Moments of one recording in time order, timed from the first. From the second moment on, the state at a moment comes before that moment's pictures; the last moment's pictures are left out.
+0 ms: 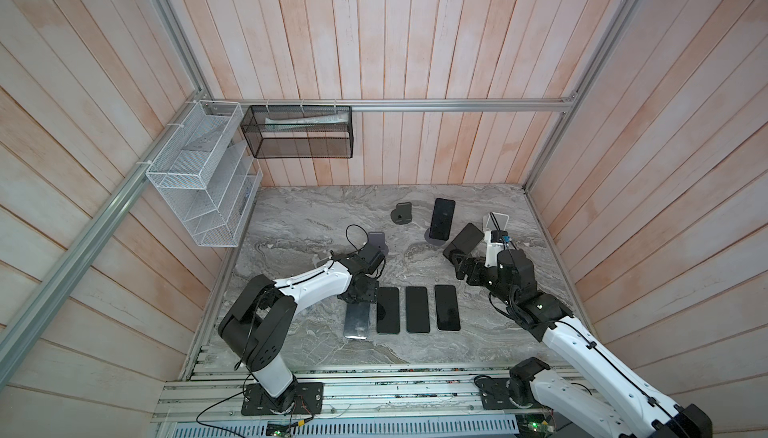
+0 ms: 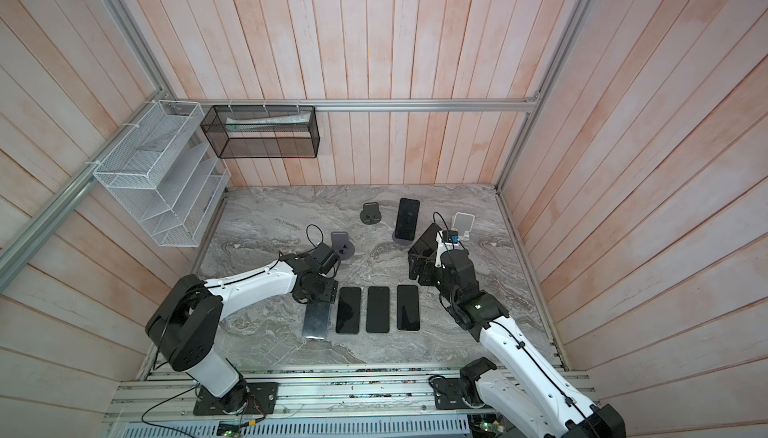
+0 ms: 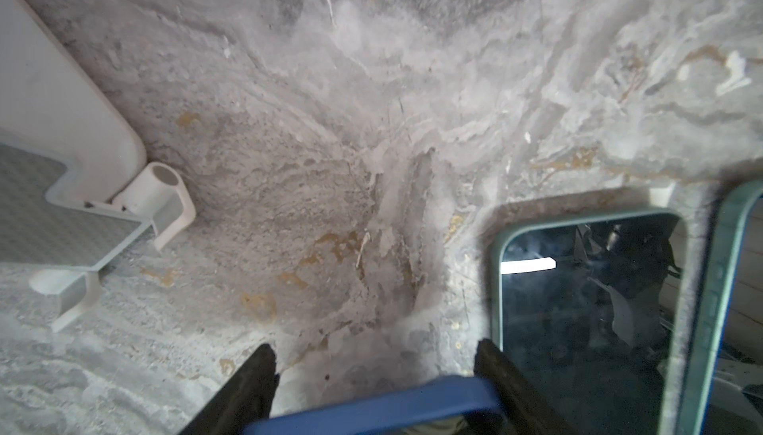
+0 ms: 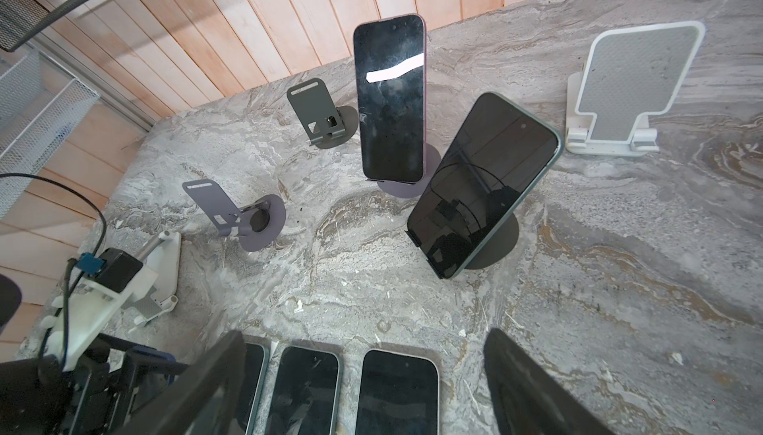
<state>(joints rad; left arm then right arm) -0.67 1.68 1.03 -0.68 -0.09 -0.49 0.46 0.86 0.62 -0.25 0.08 0.48</state>
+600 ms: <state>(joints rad) -0.64 1.74 1.01 -0.60 -0.07 -0.50 0.45 0.91 0.65 -0.26 0.08 0.48</state>
